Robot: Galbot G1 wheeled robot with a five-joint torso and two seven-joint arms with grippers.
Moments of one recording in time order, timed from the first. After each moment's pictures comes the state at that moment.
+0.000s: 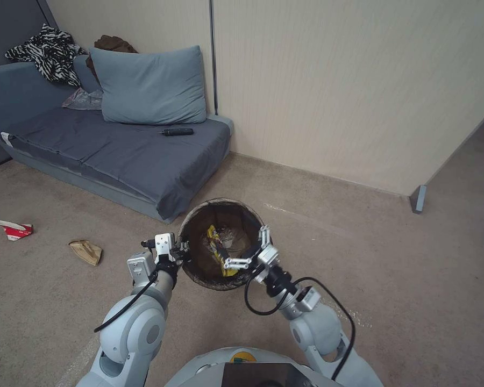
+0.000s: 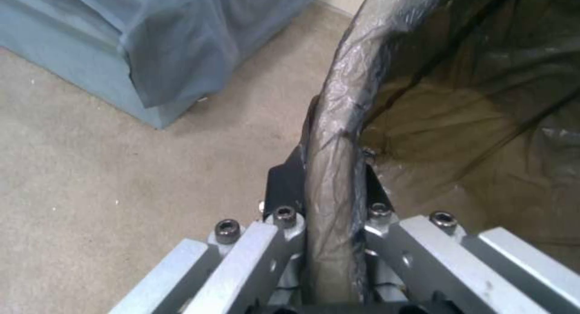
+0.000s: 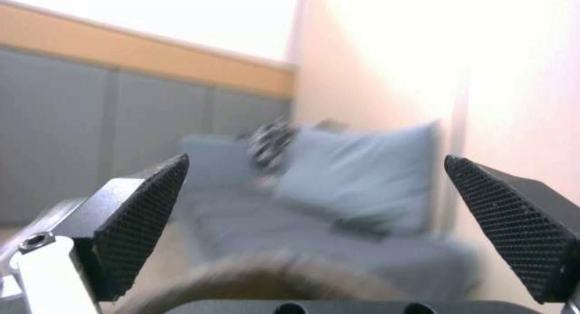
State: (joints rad) left arm 1.54 -1.40 -0.42 -2.38 -0.51 0.68 -0.38; right arm -1.49 1.38 0.27 2.17 0.11 0.33 -0.34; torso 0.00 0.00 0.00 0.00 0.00
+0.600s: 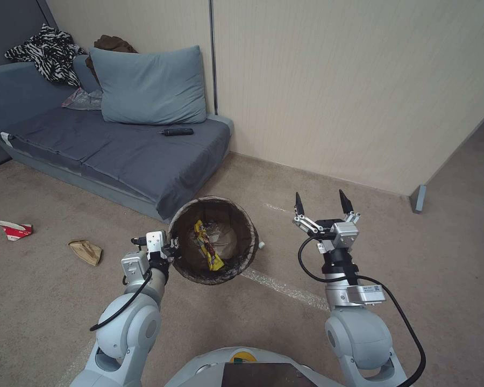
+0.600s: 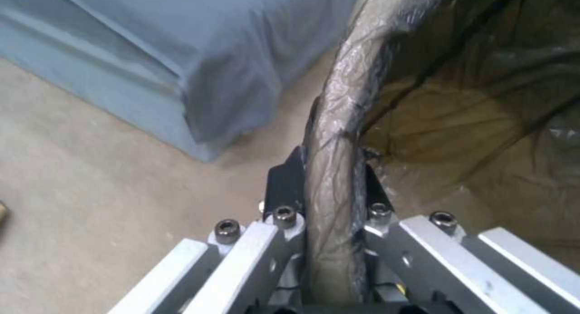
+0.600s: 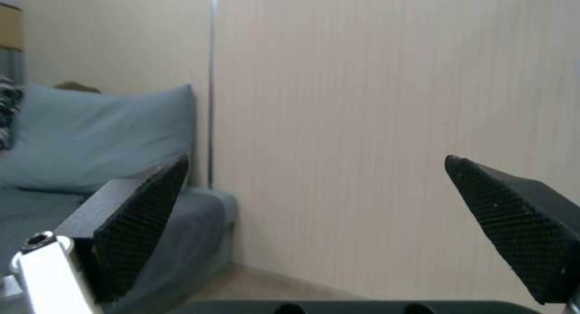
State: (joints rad) left arm 1.54 -1.40 -0.46 -2.35 -0.43 0.63 -0.34; right arm -1.59 1.44 0.44 2.29 0.00 0.23 0.06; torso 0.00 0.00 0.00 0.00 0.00
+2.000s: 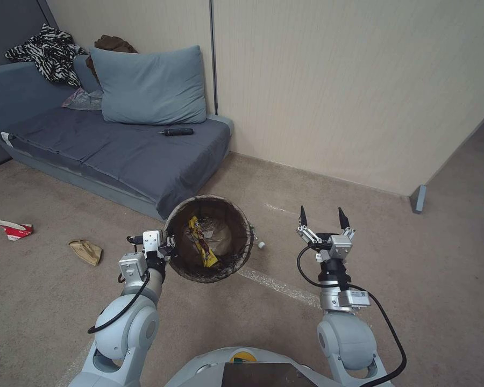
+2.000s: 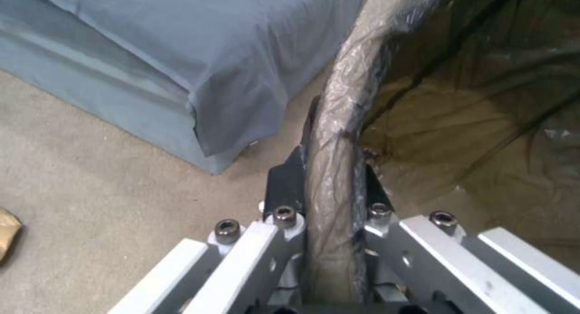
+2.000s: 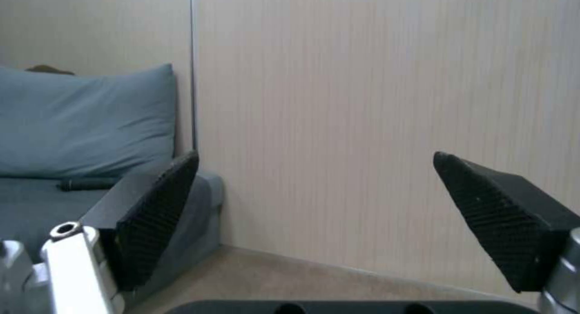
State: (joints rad) left arm 1.55 -1.40 -0.48 -2.33 -0.35 0.58 -0.29; right arm -1.60 1.52 0.49 2.13 -0.01 0.31 0.11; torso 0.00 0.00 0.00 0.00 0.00
